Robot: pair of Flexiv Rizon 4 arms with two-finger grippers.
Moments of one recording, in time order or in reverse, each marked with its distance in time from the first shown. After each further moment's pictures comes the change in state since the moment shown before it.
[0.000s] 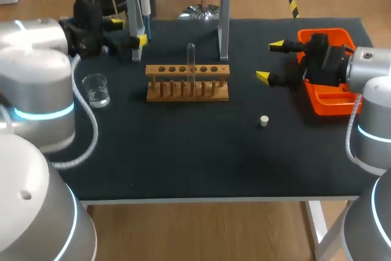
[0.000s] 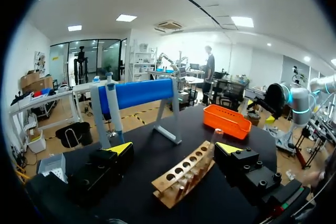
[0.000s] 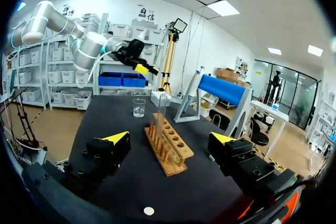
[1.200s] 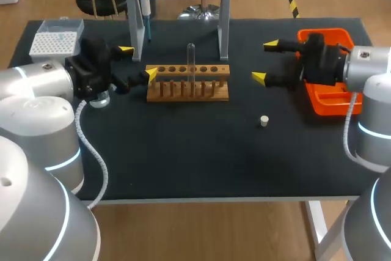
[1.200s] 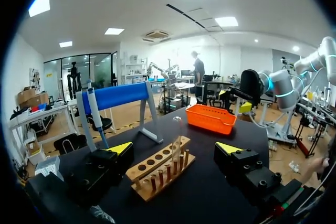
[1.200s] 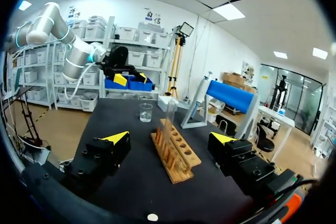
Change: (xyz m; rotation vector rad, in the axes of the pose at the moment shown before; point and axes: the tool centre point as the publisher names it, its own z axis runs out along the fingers) left arm 0.073 0.028 -0.026 0.078 0.026 0.094; right arm 0.012 0.012 0.010 -0.048 0.079 -0.026
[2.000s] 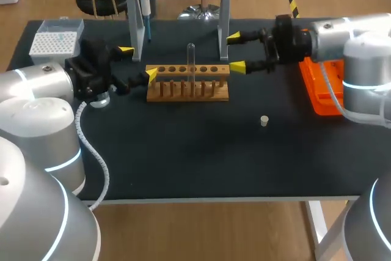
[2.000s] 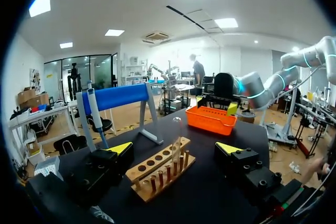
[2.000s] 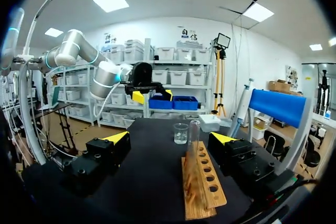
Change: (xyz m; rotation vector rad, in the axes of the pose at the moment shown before) left arm 0.000 0.001 0.000 0.014 -0.001 0.001; right arm -0.003 0.012 0.076 -0.166 0.437 0.068
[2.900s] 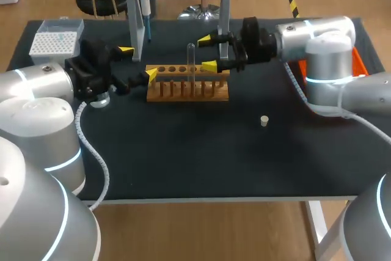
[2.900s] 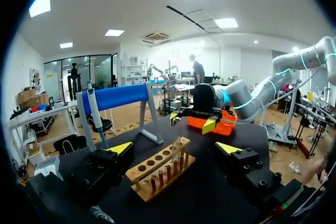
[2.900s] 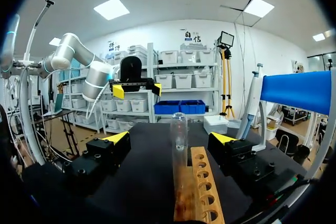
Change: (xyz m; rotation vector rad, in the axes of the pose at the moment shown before) left arm 0.000 0.000 0.000 0.001 0.000 0.000; right arm -0.039 -0.028 0.069 -0.049 0.052 0.050
